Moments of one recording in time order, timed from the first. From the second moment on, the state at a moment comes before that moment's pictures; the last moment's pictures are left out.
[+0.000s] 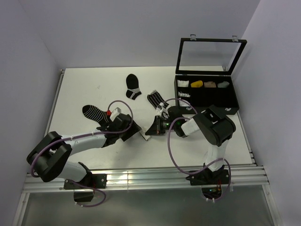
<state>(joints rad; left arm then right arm) -0.75 1.40 0.59 0.01 -0.18 -1.22 0.54 1.86 0.61 0.65 -0.74 0.72</state>
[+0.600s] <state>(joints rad) -0.75 1.56 0.66 0.12 -0.17 -1.19 0.49 1.89 0.58 0.71 -0.79 0.79</state>
